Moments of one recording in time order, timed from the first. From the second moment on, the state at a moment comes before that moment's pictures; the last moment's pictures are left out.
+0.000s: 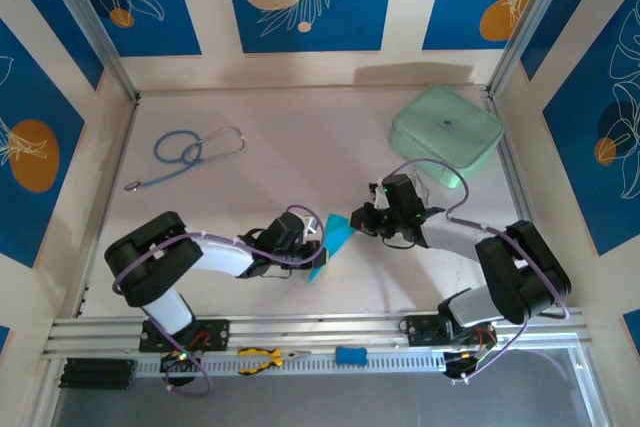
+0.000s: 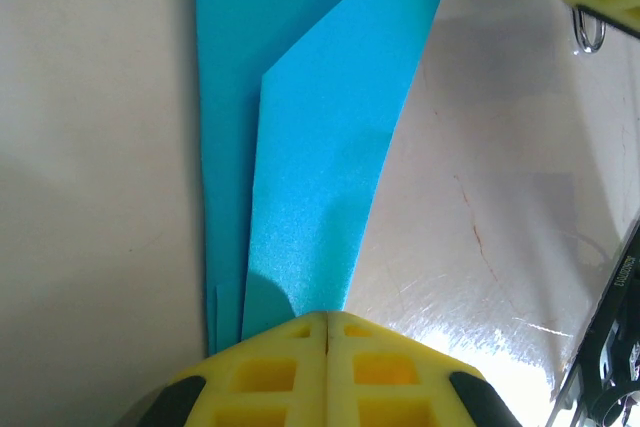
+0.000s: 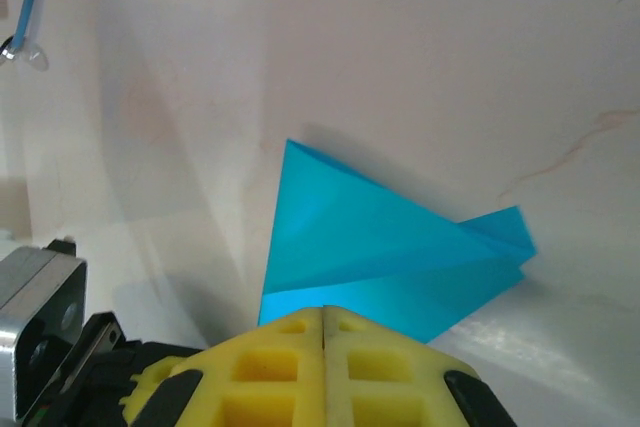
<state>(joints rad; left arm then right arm) -0.93 1.64 0.53 0.35 0.29 -0.86 0.47 1.43 0.54 0.03 -0.48 0.75</state>
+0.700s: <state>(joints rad) -0.93 1.63 0.75 0.07 0.31 -0.78 0.46 1.56 0.54 0.05 -0.50 0.79</state>
